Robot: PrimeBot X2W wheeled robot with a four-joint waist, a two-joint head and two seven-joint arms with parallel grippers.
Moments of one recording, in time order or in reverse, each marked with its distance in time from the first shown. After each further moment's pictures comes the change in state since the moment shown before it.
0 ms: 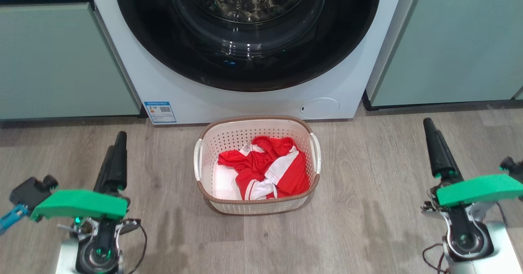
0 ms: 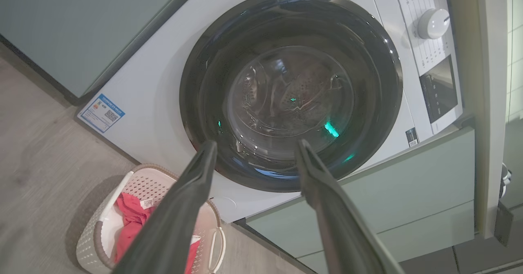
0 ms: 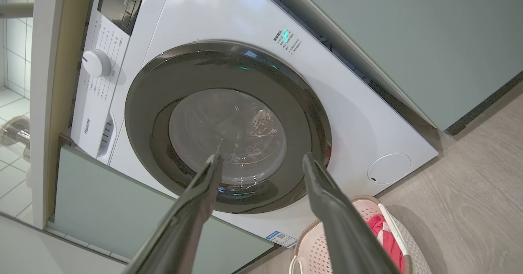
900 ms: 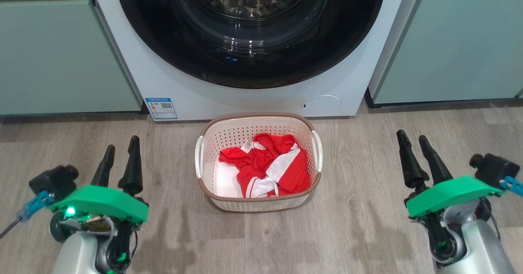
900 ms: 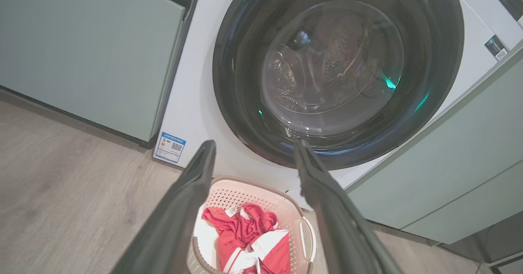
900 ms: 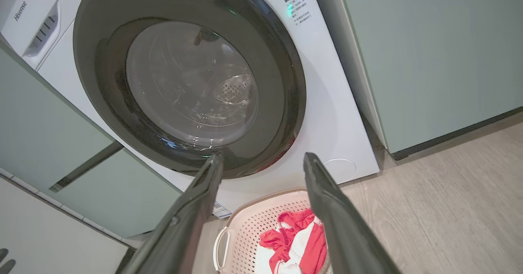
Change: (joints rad) left arm -0.010 0.051 -0.091 0.016 0.389 0.082 -0.072; right arm -0.014 0.012 0.043 0.069 -0.407 0.000 -0.049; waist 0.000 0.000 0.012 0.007
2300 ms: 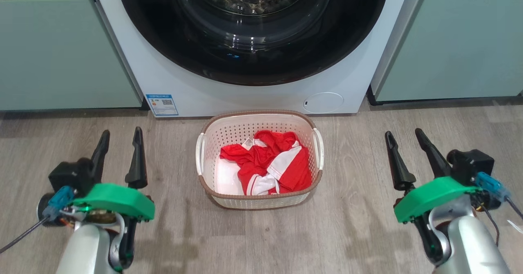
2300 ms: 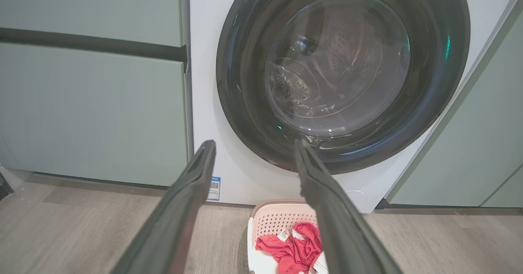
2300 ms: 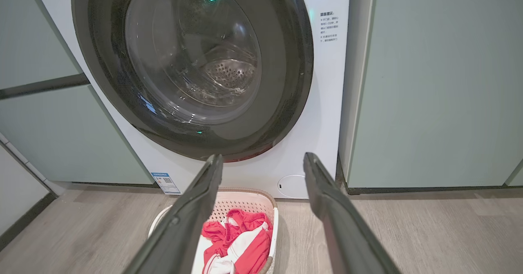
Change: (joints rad) left arm -0.029 -0.001 -0.014 0.022 0.352 0.012 -0.121; right arm 0.000 0.016 0.000 -0.030 -0.430 0.000 -0.050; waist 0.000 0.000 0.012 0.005
